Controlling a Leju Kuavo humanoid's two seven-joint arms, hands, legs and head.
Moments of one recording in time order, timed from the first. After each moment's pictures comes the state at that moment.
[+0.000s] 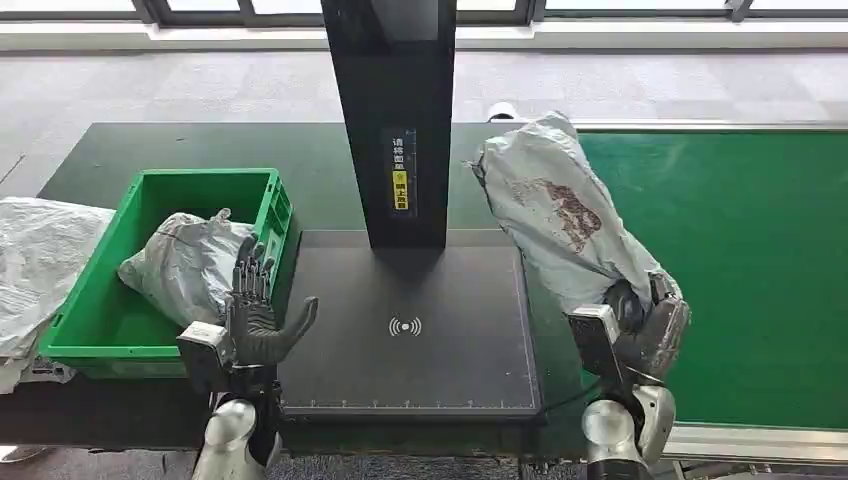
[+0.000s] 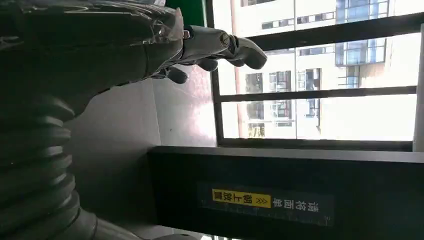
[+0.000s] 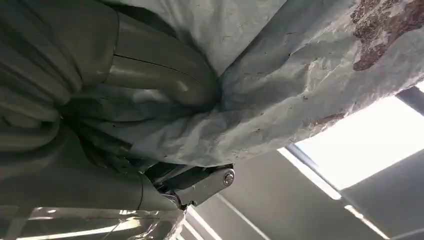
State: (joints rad) left arm -0.07 -0.32 0.08 -1.31 -0.05 0.01 -0.70; right arm -0.11 0.29 -0.19 -1.29 1.02 -0.70 -0.47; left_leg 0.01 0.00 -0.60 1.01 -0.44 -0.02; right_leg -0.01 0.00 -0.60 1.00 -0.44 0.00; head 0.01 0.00
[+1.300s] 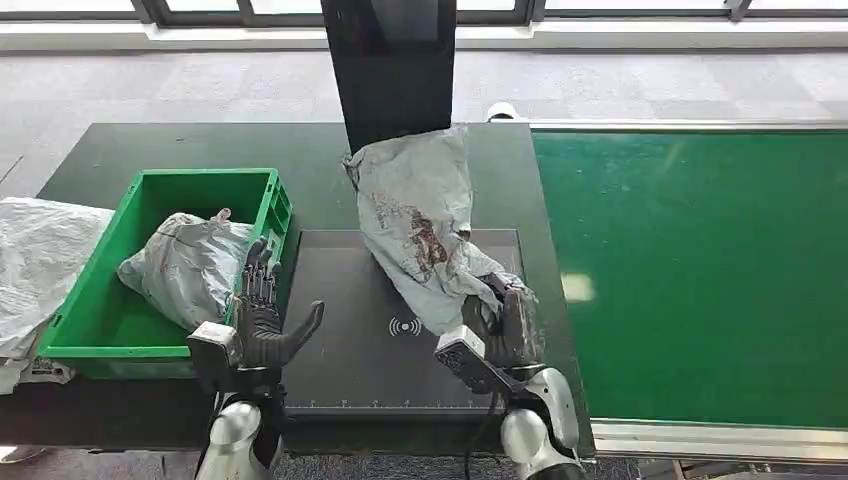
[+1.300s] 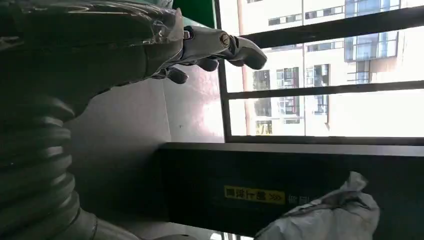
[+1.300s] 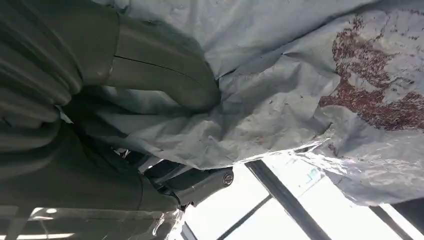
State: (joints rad) left arm -0.07 -0.32 0.08 -1.28 -0.06 0.01 -0.70; right arm -0.12 0.29 0.18 -1.16 1.05 -0.47 -0.39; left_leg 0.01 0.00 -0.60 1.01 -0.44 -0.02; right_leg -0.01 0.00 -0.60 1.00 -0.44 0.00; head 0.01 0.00
